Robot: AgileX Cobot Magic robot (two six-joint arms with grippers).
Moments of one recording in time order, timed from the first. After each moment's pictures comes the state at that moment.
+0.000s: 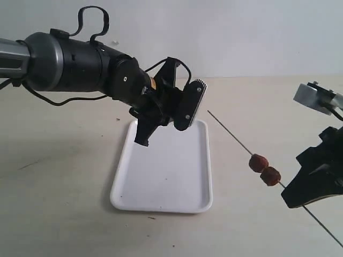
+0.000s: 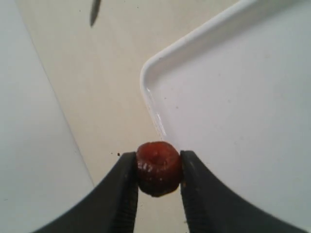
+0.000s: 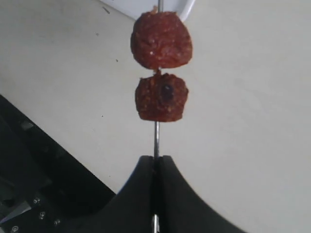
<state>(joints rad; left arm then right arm) -0.69 2.03 -1.42 0.02 0.32 1.45 -0.11 1.37 -0.76 0.66 1.17 -0.62</state>
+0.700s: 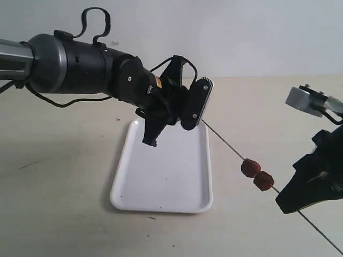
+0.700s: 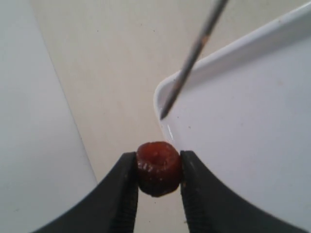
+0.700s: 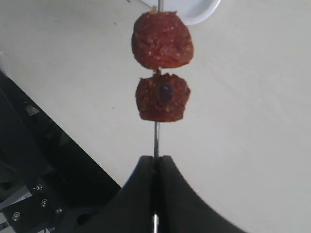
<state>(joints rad) -0.71 2.03 -1.42 -0.07 0.27 1.51 -0.07 1.37 -0.76 0.67 1.18 -0.66</state>
